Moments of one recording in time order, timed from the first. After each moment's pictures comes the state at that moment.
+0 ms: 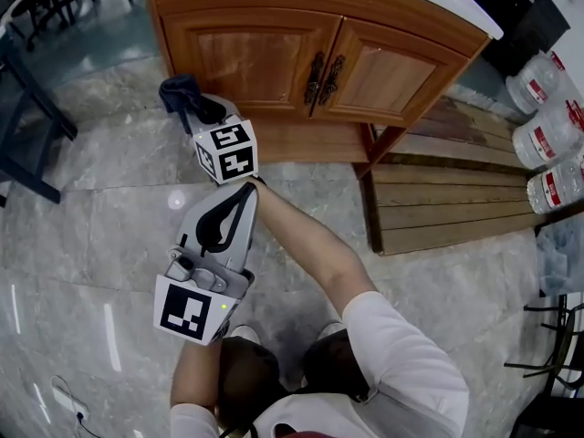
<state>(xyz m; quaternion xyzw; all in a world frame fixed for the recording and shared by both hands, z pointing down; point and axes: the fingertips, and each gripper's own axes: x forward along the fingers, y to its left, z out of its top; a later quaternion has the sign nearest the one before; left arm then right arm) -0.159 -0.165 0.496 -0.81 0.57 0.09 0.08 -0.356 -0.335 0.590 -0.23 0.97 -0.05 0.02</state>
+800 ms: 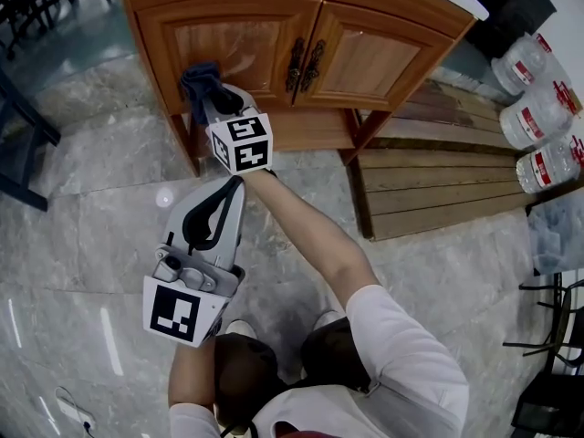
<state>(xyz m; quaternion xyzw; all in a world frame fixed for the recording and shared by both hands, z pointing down) -0.153 -0.165 0.494 -0.82 0.55 0.09 0.09 -0.290 -0.376 0.604 -0.30 0.95 -0.03 0.02</state>
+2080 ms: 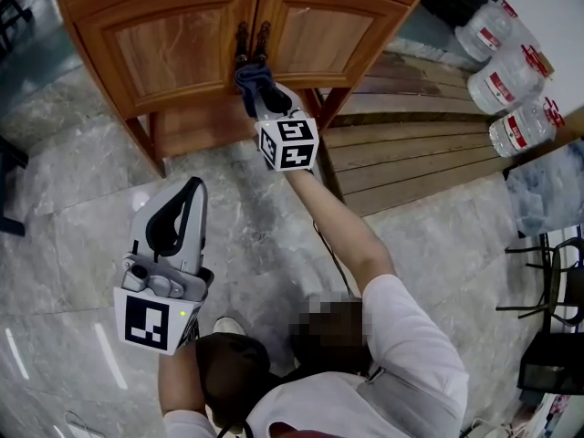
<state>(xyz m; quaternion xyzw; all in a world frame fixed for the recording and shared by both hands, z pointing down) -0.139 -0.166 0.505 -0.84 0.53 0.08 0.08 -0.092 -0.434 0.640 -0.44 0.90 0.01 -0.02</state>
